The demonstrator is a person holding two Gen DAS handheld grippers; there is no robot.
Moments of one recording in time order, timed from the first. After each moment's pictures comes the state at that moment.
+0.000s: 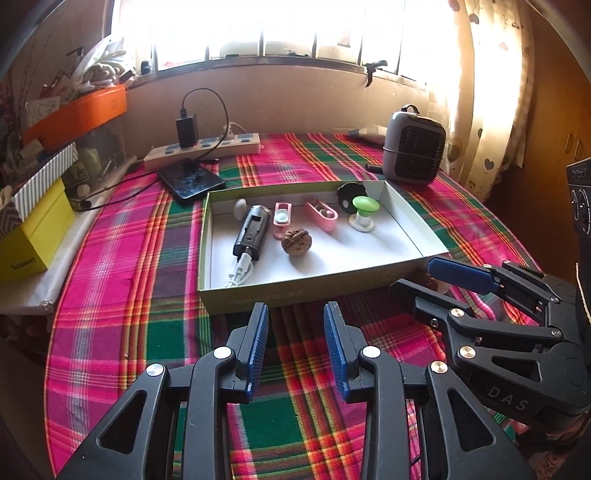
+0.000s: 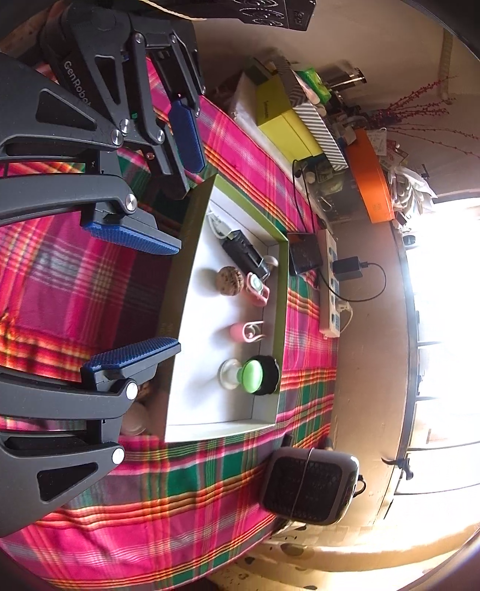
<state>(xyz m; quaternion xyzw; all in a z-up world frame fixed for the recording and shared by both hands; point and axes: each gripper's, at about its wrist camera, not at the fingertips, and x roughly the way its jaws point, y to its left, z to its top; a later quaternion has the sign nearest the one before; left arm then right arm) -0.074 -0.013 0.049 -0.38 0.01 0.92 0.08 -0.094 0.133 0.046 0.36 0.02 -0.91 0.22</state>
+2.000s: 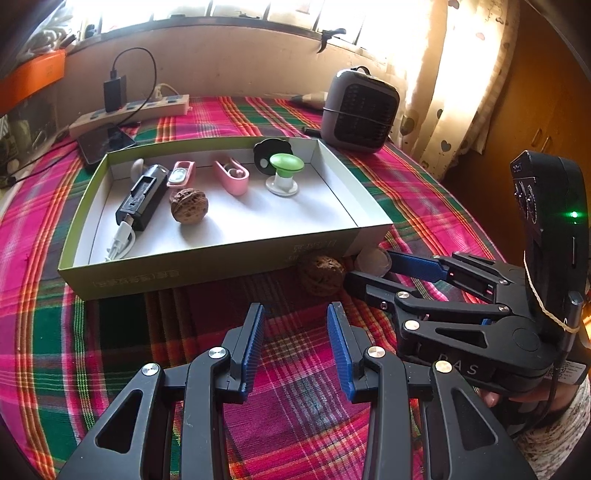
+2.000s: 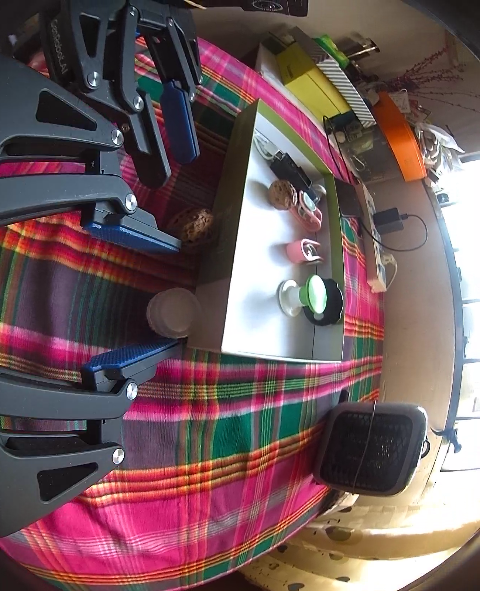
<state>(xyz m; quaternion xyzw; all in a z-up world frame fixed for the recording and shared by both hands) -0.096 0.035 0.012 -0.43 -0.04 0.88 0.19 -0.125 0.185 0.008 0.43 0.03 -0.88 0.20</state>
